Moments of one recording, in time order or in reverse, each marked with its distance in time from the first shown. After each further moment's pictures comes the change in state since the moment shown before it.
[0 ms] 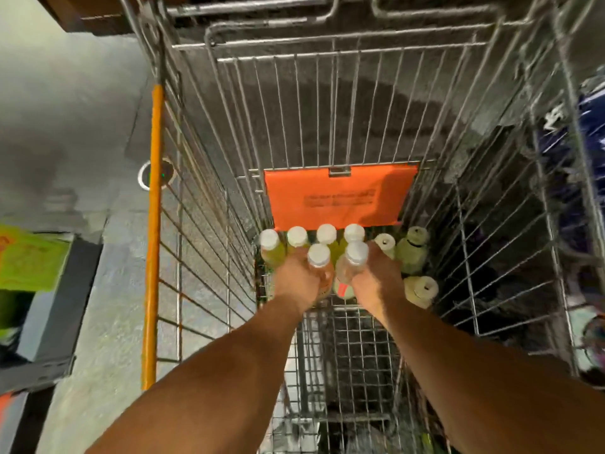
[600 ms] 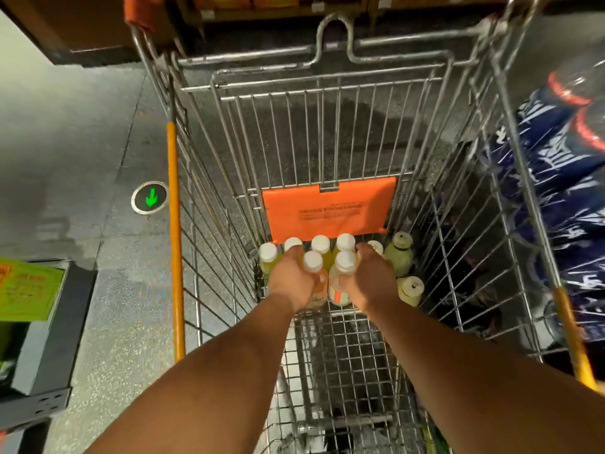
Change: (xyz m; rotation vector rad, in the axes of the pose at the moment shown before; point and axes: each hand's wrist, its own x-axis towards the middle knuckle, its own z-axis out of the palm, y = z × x) left_hand -0.018 0.018 -0.039 -0.053 -0.068 0.045; right_hand -0.027 -0.029 -0.025 0.091 0.058 0.172
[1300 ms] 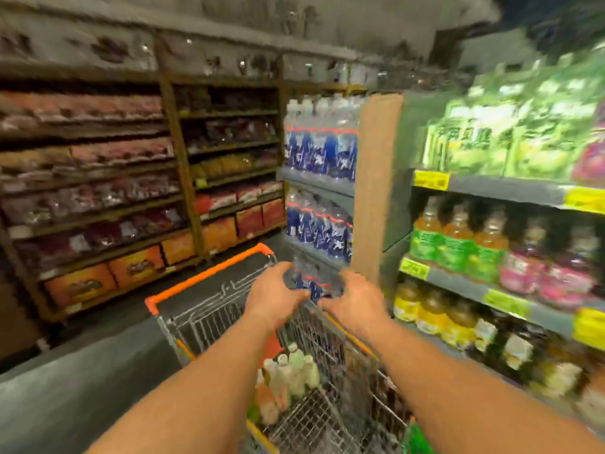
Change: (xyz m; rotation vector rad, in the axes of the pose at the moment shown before) left_hand -0.466 0.192 -0.260 0.298 -0.085 1.075; right_hand -0.532 -0.161 -0.213 0.124 0.897 0.176
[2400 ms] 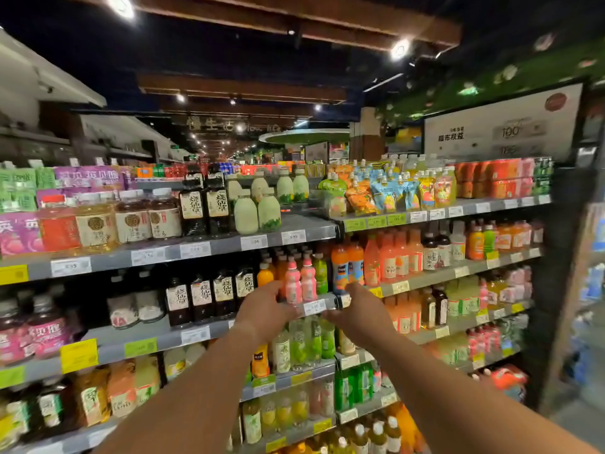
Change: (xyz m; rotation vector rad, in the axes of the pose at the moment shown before) left_hand -0.498 0.612 0.289 -0.354 -0.817 0.779; right_hand -0.597 0.376 -0.543 -0.164 0.701 0.858
